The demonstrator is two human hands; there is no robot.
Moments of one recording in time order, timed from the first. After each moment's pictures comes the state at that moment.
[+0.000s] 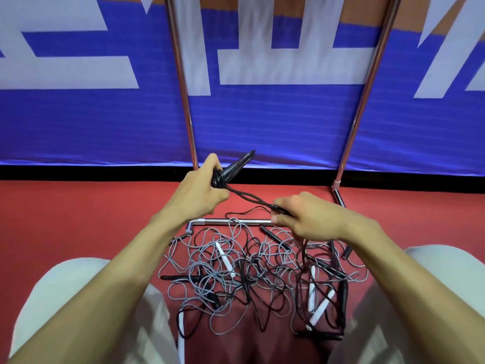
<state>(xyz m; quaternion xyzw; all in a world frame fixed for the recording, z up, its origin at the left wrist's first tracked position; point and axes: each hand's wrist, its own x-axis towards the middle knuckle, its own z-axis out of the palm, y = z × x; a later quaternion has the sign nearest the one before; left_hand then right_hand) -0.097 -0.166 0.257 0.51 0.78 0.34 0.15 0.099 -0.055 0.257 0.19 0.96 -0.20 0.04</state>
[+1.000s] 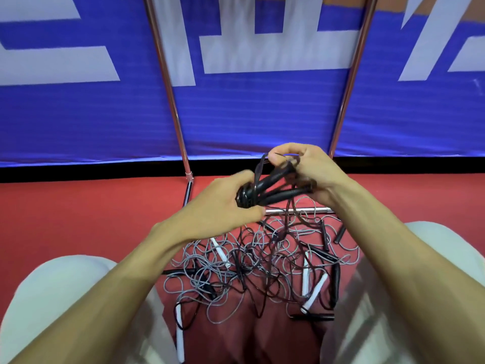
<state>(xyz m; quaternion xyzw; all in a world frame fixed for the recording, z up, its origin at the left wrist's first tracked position) -0.042 -0.180 0.264 0.64 0.64 0.34 0.25 0.095 -0.039 0.268 0.29 0.63 -0.67 -0.28</state>
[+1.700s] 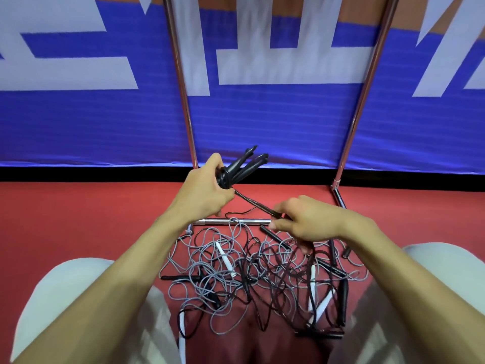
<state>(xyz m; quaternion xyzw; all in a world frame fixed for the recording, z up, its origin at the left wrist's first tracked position) -0.084 -0.164 0.261 0.50 0.78 0.36 0.12 0.098 -0.059 0.259 0.23 0.93 -0.27 0.09</state>
